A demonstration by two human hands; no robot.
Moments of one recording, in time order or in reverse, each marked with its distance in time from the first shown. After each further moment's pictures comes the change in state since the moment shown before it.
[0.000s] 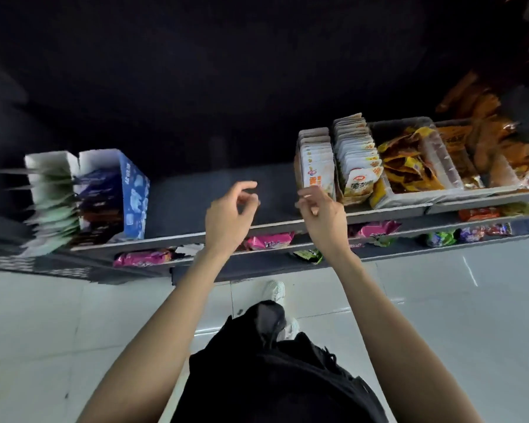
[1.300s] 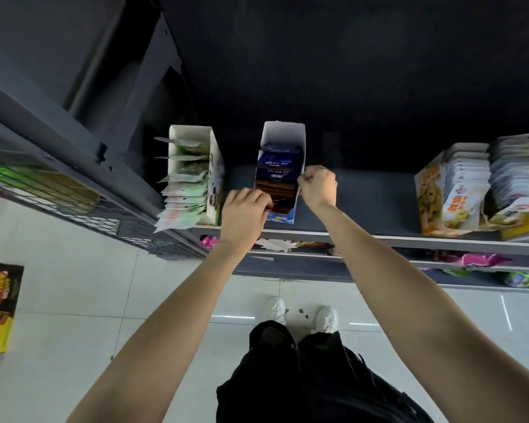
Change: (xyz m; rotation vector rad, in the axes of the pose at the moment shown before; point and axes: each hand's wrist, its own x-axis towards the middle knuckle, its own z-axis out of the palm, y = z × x) left_hand 0.016 -0.201 -0.155 0.671 0.166 0.391; right_hand 0.062 -0.152 0.241 -0.030 -0.207 0.171
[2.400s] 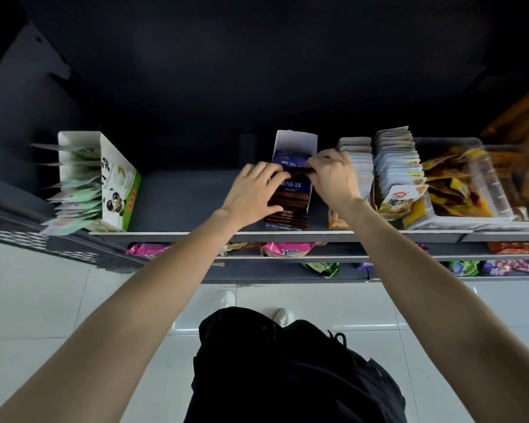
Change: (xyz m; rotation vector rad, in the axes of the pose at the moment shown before) left_hand 0.107 0.175 0.063 0.092 -0.117 0.374; right_hand 0.038 0.154 -0.192 -0.599 0.227 -0.646
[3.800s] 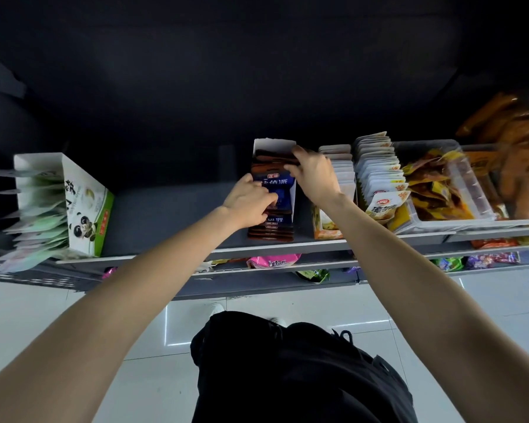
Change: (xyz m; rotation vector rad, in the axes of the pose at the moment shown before) left_hand 0.050 0.006 0.021 0.130 -0.407 0.131; right_hand 0.027 0.007 -0.004 0.231 -0.085 0.188
